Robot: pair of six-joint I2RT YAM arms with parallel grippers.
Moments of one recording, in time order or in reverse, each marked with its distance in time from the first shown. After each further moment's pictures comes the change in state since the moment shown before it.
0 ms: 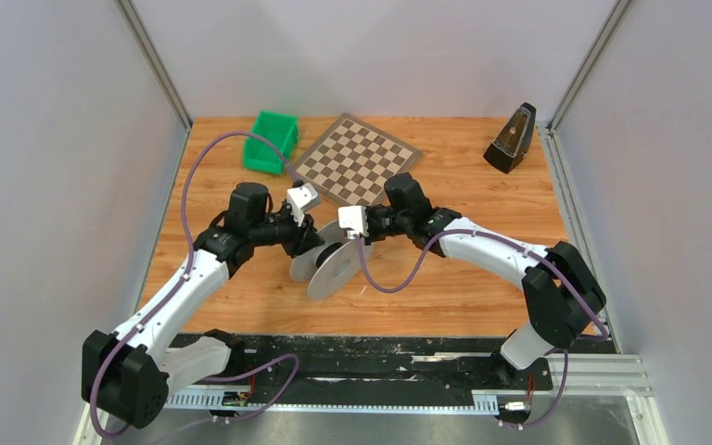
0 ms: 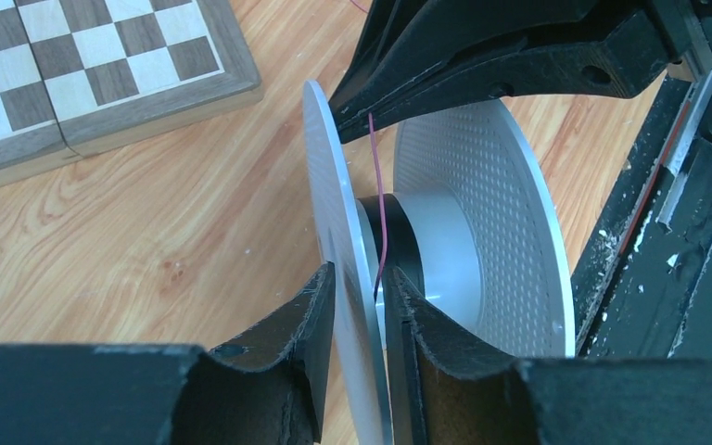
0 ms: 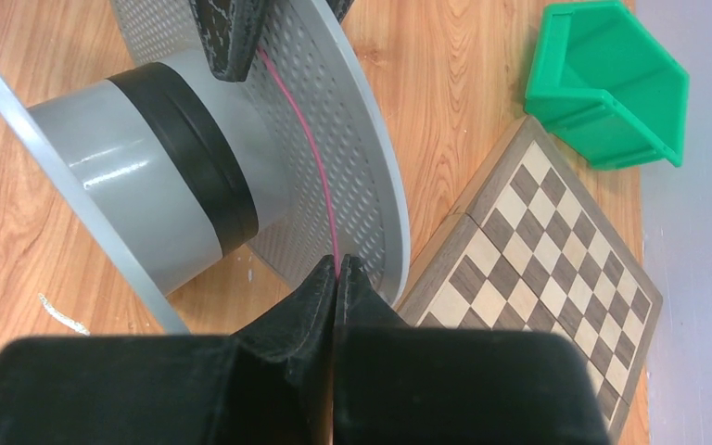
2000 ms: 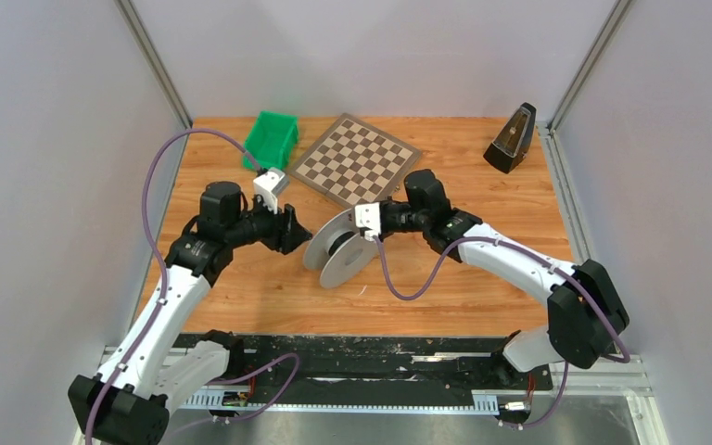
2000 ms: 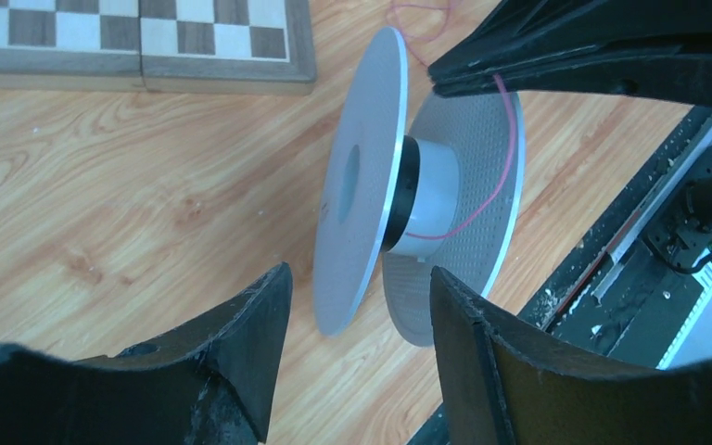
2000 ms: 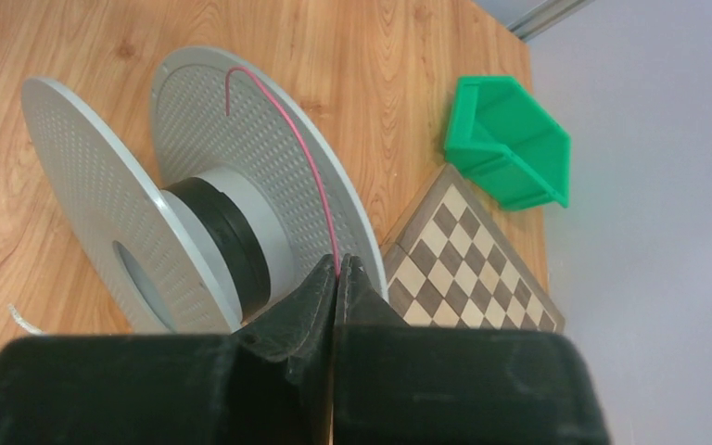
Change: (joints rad) left arm 0.104 -0.149 0.081 -0.160 -0.102 -0.268; right arm -0.041 -0.142 -0.060 0.098 -0.088 -0.024
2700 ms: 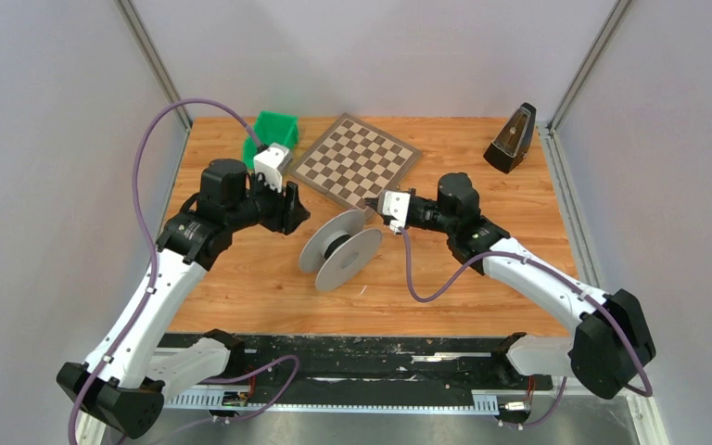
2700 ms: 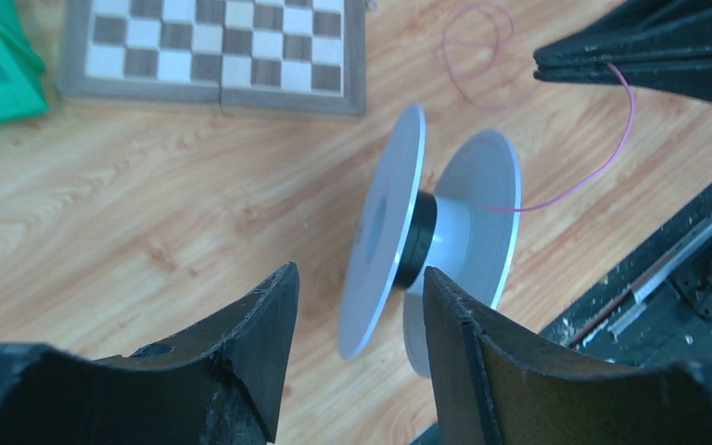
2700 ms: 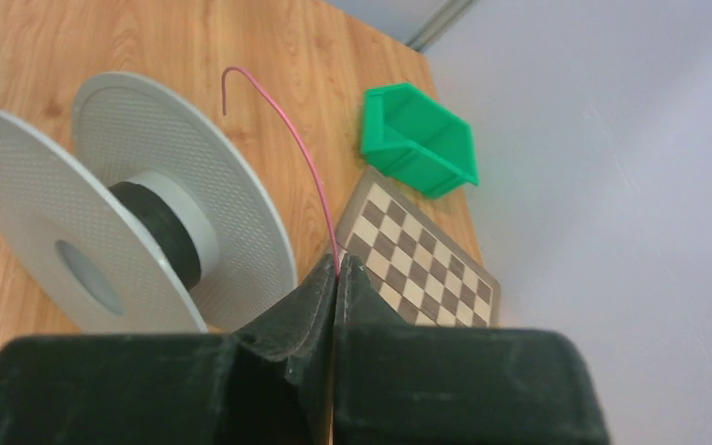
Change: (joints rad) left arm -0.115 0.100 0.293 -0.154 -0.241 -0.020; right arm -0.071 -0.199 -0.126 0.189 0.065 0.204
